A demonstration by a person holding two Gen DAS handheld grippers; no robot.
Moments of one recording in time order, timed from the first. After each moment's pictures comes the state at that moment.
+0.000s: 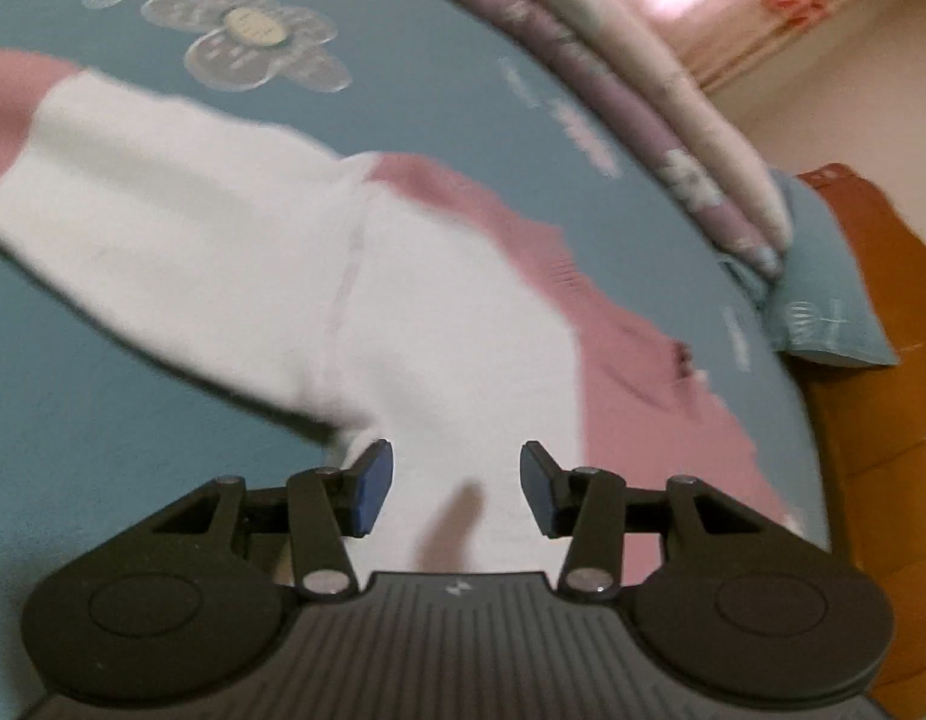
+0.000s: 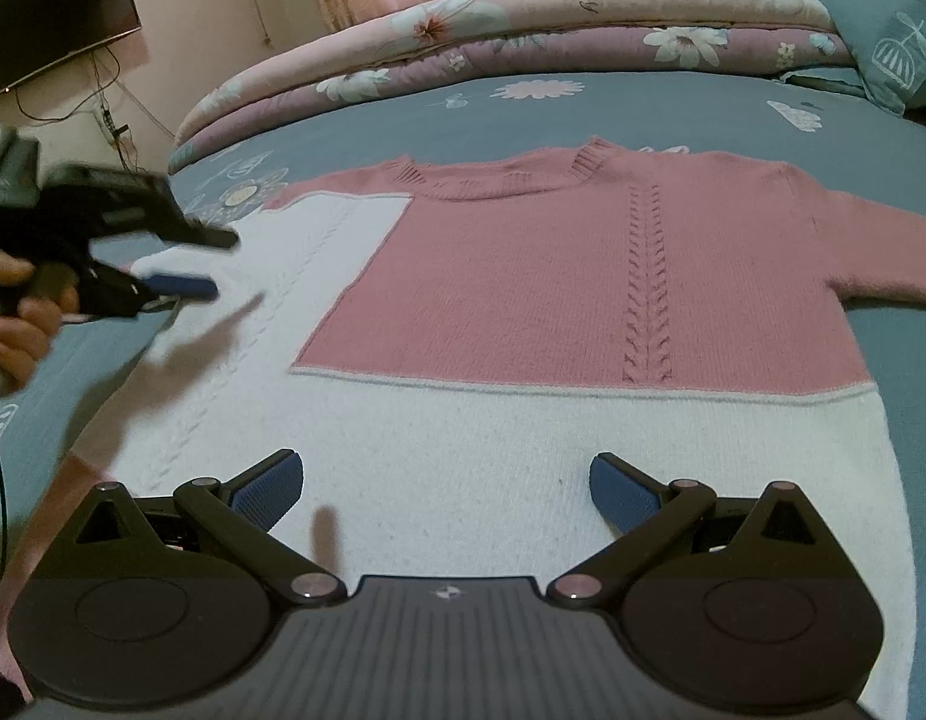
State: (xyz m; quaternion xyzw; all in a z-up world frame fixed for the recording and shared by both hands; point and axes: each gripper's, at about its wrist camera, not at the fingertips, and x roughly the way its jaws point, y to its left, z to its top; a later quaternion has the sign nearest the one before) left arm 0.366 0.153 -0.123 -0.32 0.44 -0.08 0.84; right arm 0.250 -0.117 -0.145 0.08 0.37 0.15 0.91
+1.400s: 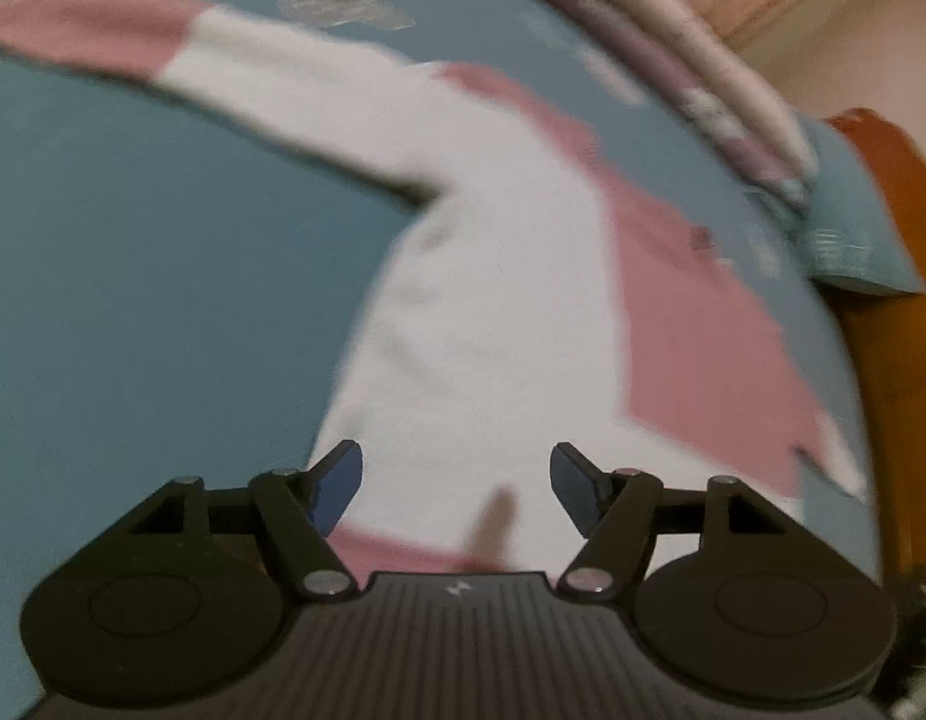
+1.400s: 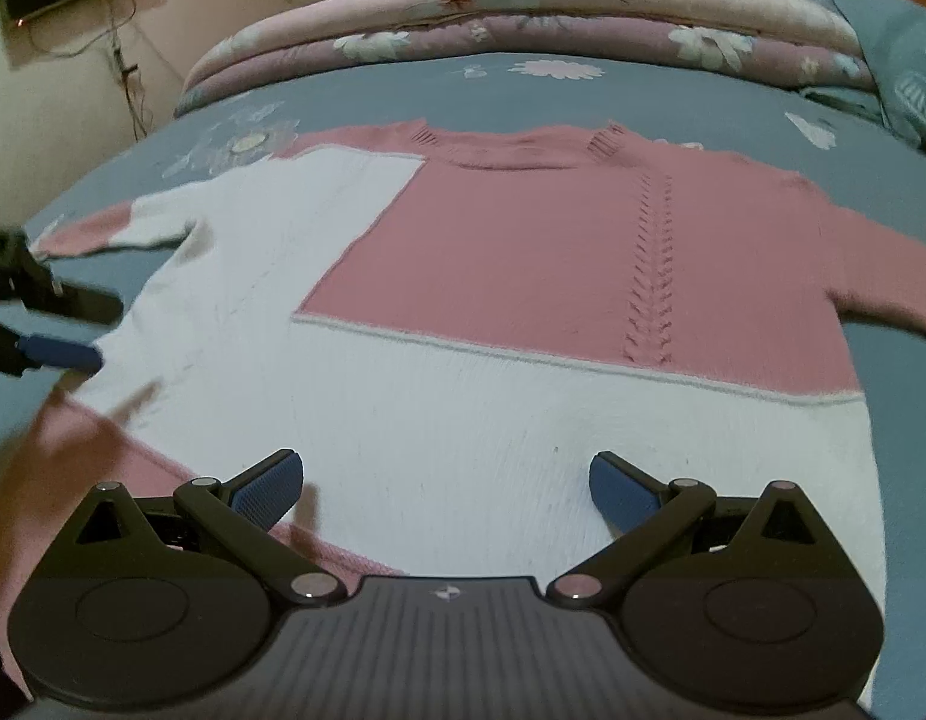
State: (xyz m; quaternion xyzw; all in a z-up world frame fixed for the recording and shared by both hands) left arm 0.244 0.153 -0.114 -0.27 0.47 -0.05 0.84; right arm 0.243 -0.106 -0.145 0.01 0.40 0.15 0.91
